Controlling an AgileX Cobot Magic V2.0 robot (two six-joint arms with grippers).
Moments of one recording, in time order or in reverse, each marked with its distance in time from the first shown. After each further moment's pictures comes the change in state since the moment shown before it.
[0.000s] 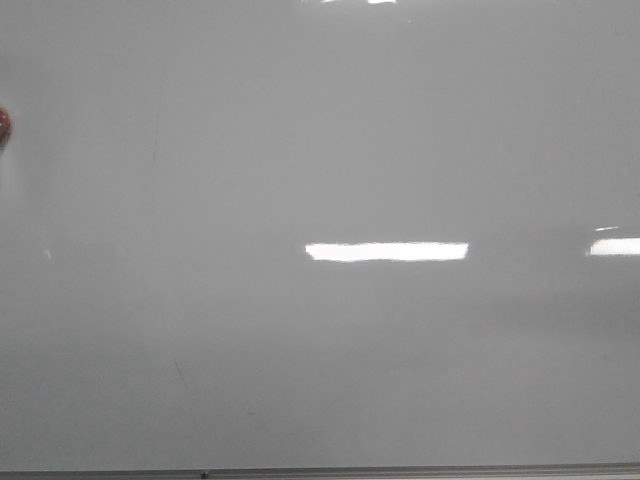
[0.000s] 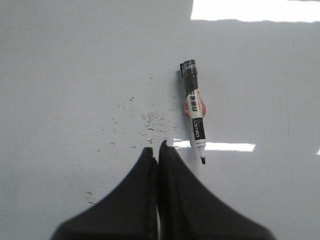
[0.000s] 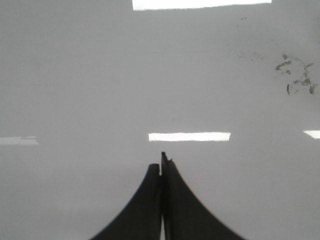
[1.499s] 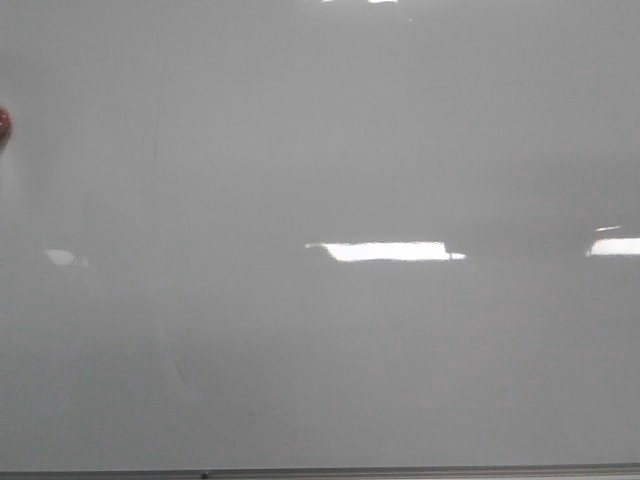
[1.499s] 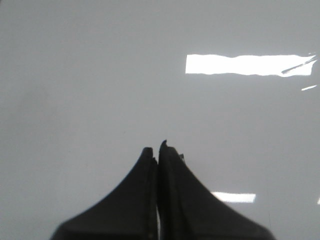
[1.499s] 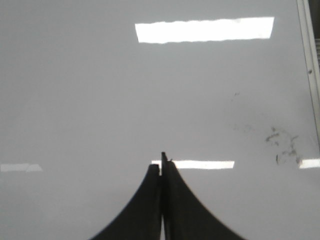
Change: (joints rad) left arm 0.000 0.026 -0.296 0.000 0.089 0.000; right arm 0.000 0.017 -0.332 0.000 0.221 0.000
